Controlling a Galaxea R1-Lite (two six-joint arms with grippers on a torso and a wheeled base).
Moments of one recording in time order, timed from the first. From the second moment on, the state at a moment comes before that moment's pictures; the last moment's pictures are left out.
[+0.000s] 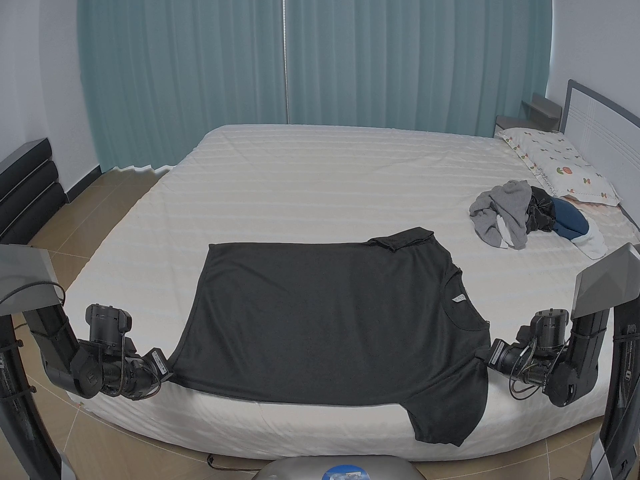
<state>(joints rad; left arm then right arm) 0.02 2.11 -0.38 -0.80 -0.20 -0.66 0.06 2.37 -0.34 -1.44 0.21 0.61</state>
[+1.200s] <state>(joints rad) 0.02 2.11 -0.38 -0.80 -0.22 -0.66 0.06 2.35 -0.13 -1.53 0.37 0.50</state>
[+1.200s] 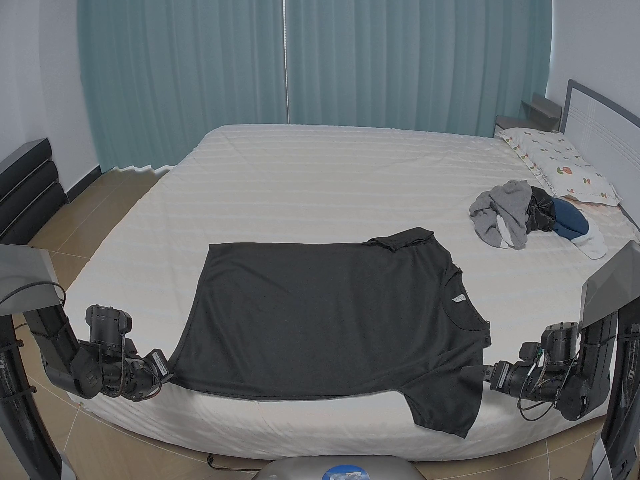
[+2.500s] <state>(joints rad) 0.04 2.07 -0.36 -0.79 -0.21 -0.64 0.05 2.28 -0.02 -1.54 0.37 0.46</state>
